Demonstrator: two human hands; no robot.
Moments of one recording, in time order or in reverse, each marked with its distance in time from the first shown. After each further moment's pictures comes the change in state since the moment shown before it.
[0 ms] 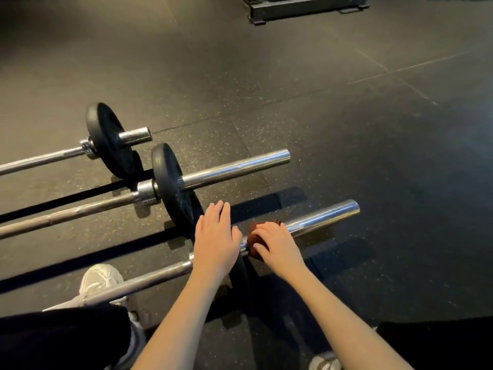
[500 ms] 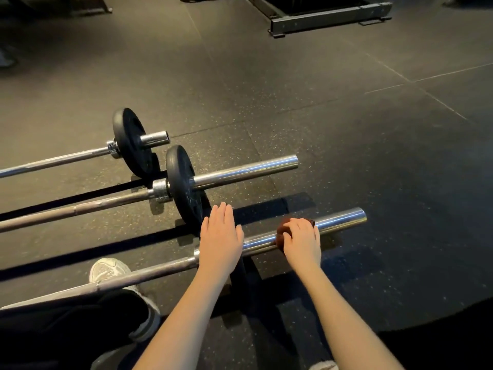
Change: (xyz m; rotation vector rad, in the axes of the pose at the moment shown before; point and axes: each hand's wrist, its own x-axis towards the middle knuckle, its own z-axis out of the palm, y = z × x) left_hand -0.012 0.013 0.001 0.124 0.017 -0.070; right_hand -0.005 0.028 -0.012 0.084 0.196 0.267
